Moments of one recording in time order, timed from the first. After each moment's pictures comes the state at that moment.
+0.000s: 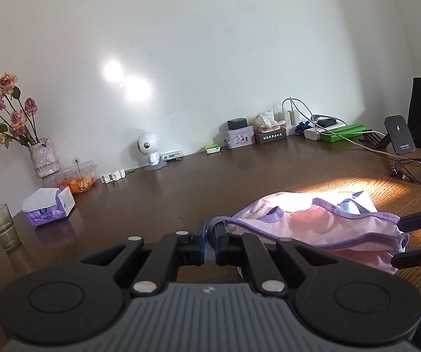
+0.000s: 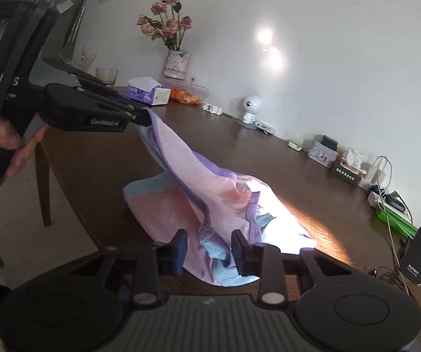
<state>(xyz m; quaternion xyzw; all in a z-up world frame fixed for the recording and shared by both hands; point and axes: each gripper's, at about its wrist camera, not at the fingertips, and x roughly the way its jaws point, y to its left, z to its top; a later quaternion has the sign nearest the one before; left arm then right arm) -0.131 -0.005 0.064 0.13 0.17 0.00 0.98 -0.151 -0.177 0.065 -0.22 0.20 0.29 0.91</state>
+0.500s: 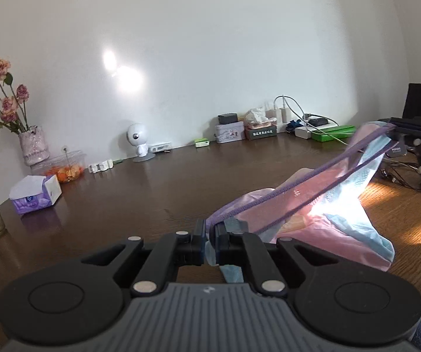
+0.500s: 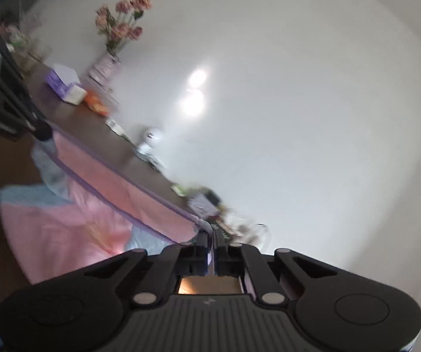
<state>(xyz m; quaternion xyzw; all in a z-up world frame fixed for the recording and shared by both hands) -0.132 -0.020 0.056 0.12 0.18 -0.03 0.98 -0.146 -0.143 0.056 -0.40 0.03 0.01 0.91</state>
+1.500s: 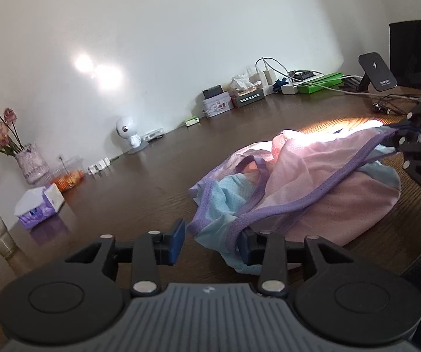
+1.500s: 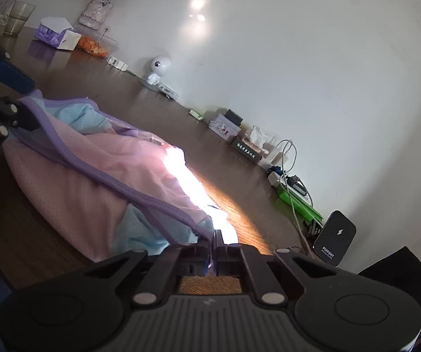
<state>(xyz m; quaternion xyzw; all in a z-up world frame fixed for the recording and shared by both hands) -0.138 -0.038 0.011 0.23 0.19 0.00 0.95 -0.128 -0.148 0.011 -0.30 0.19 0.03 0.93</state>
